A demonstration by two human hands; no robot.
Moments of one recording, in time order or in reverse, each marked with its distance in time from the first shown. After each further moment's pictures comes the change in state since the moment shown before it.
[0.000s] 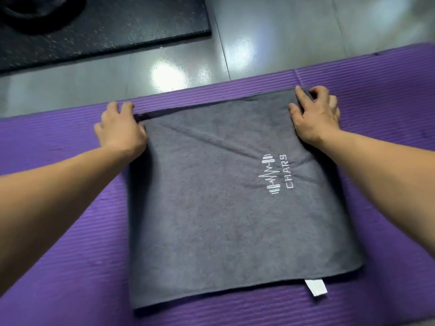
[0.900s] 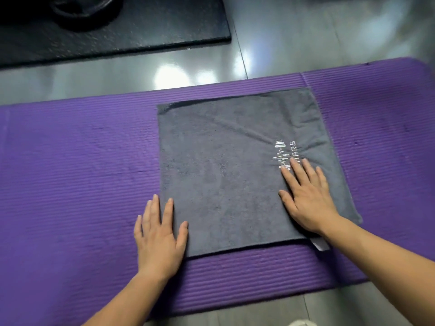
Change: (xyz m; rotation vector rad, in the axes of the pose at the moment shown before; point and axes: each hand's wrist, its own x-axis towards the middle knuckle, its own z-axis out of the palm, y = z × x) left_hand -0.287 -0.082 0.048 -0.089 -0.119 0.084; right_hand -0.240 -0.005 0.032 -0.298 -0.097 -0.290
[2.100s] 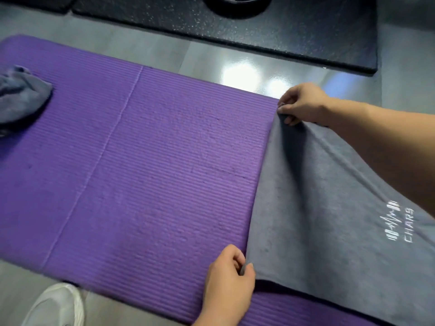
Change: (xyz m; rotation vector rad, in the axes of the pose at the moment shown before) left_hand -0.031 -0.044 -0.036 -0.929 -0.216 -0.548; right_hand 0.307 -0.295 -0.127 0.645 -0.326 -0.233
